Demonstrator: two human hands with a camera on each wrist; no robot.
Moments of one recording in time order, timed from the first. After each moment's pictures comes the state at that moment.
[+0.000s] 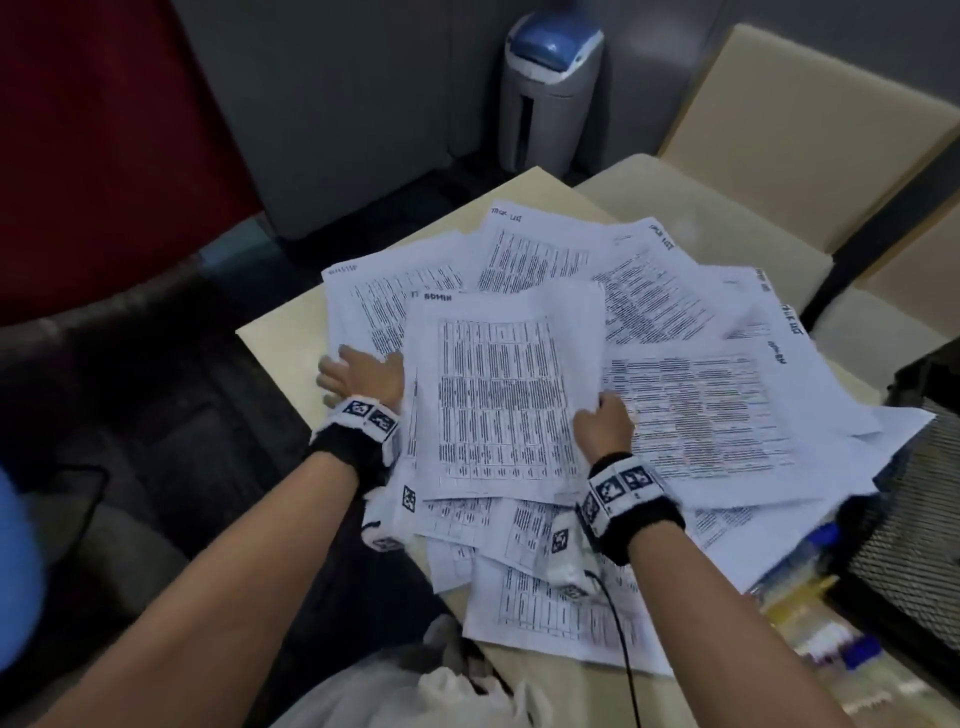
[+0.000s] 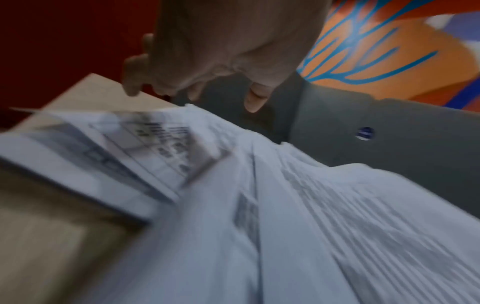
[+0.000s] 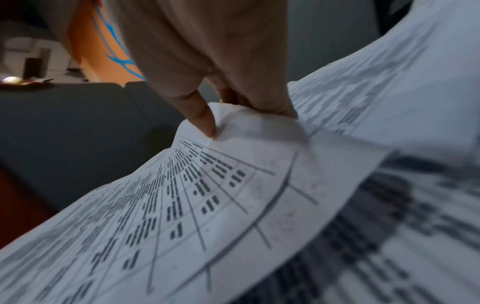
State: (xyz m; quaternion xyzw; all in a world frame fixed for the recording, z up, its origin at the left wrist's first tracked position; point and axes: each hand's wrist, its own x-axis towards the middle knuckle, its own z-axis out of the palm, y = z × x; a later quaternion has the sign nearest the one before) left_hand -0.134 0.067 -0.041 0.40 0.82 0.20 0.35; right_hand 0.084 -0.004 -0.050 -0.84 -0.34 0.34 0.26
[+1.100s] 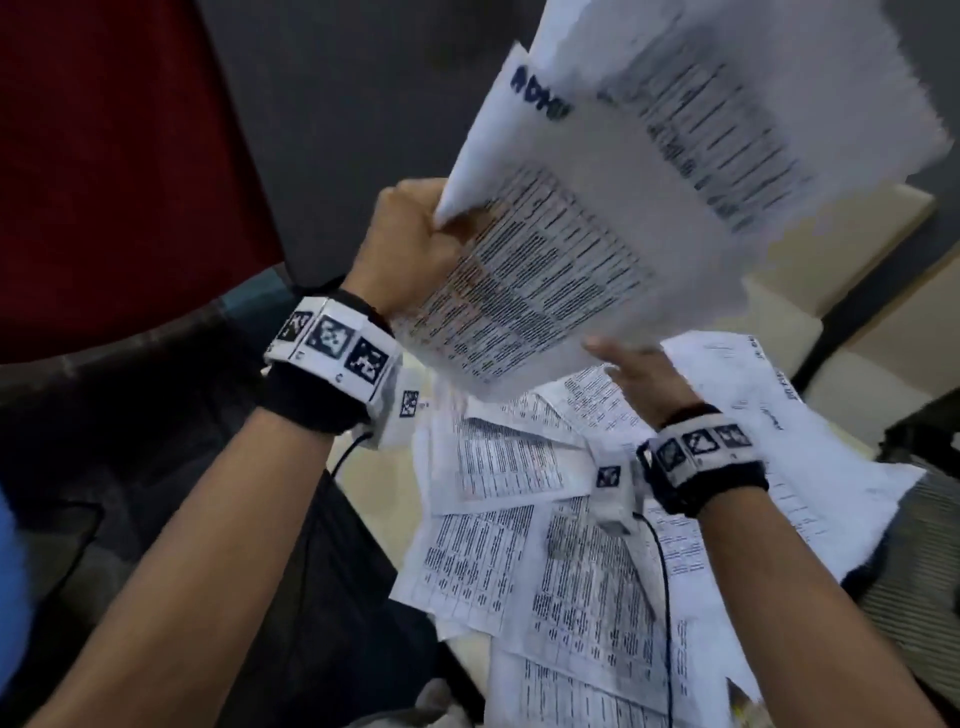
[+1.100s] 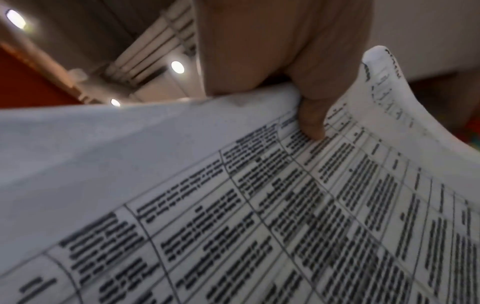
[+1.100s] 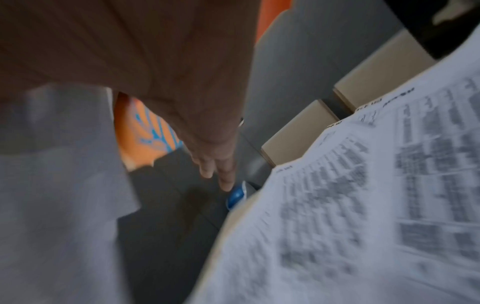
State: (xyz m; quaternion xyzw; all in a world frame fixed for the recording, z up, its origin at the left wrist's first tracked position) left_hand -0.128 0.074 0.151 0.74 0.44 0.45 0.22; right_hand 0.102 0.021 0.072 -0.58 -0.48 0.49 0.44
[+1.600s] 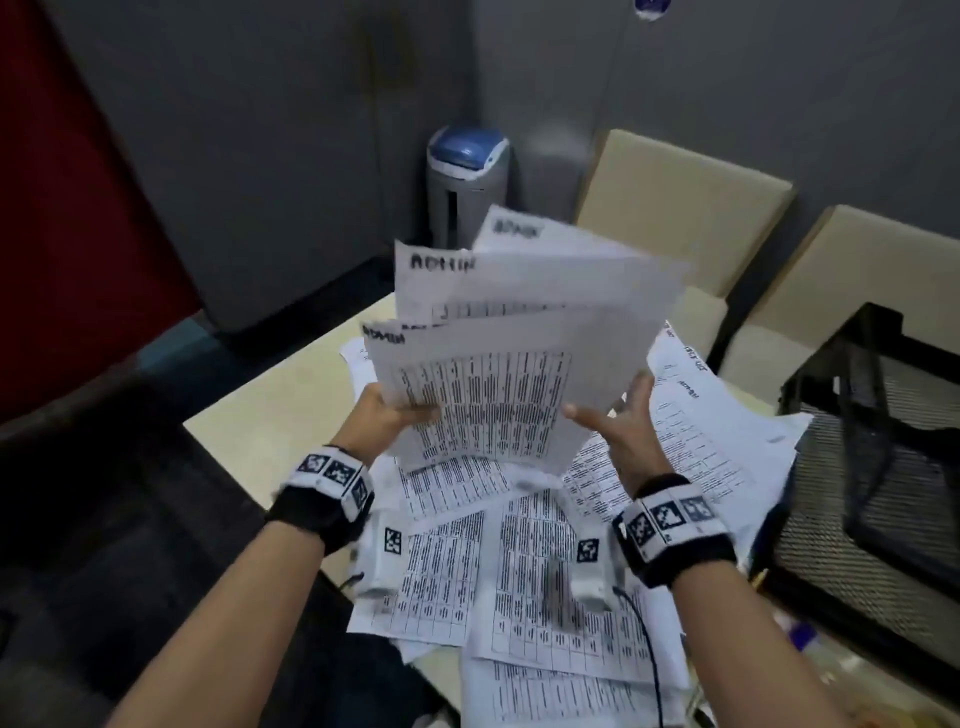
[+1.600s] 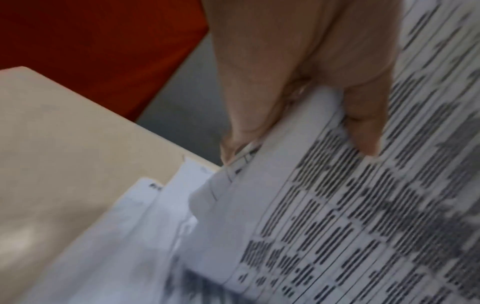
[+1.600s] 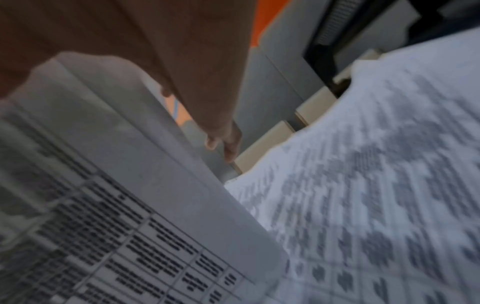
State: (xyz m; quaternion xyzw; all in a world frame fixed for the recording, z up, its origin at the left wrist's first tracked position) left_hand -0.105 0.052 0.015 0.61 0.43 0.35 0.57; right_hand 0.127 -0.053 0.049 -0.64 -0.38 0.40 0.54
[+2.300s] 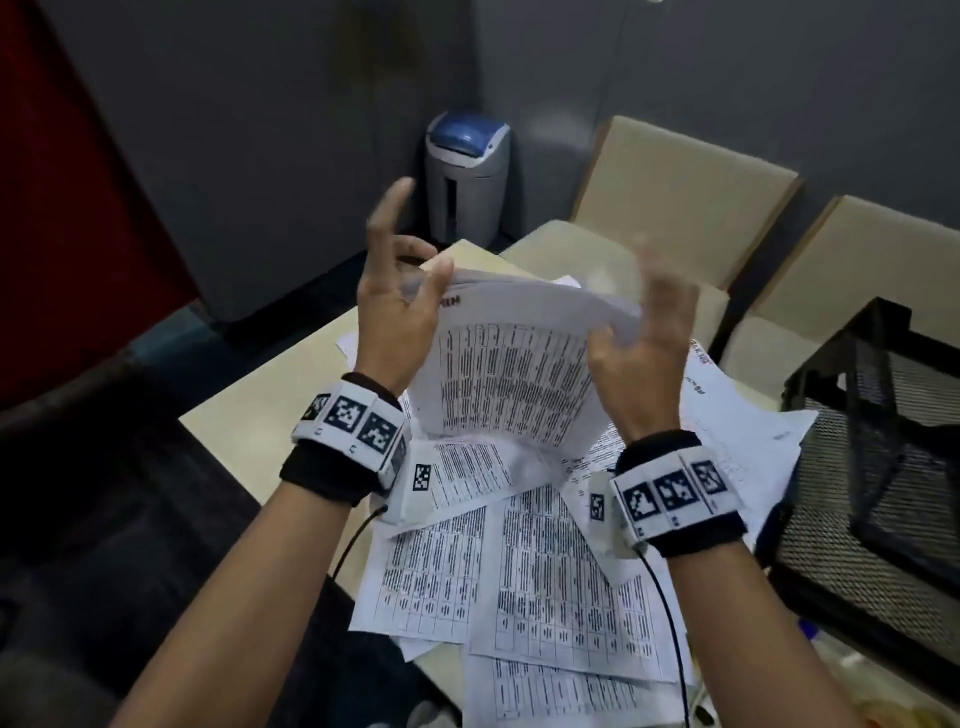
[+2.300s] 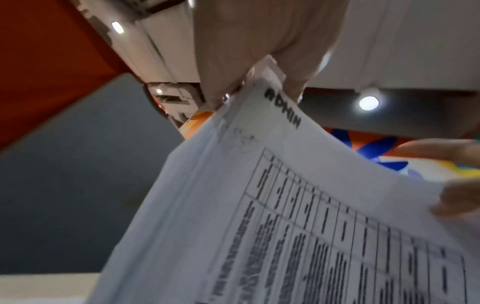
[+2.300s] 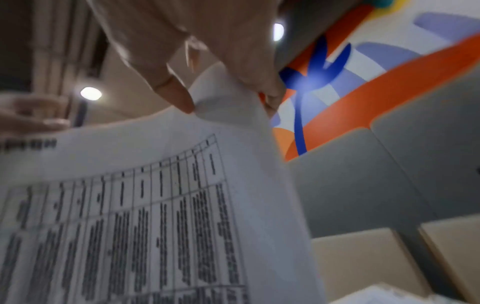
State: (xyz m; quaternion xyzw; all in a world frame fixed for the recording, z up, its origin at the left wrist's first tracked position) left_hand -0.068 0.065 0.100 0.65 0.34 0.60 0.31; right_hand 0.102 -0.026 0.105 -0.67 -0.51 -0.05 0.54
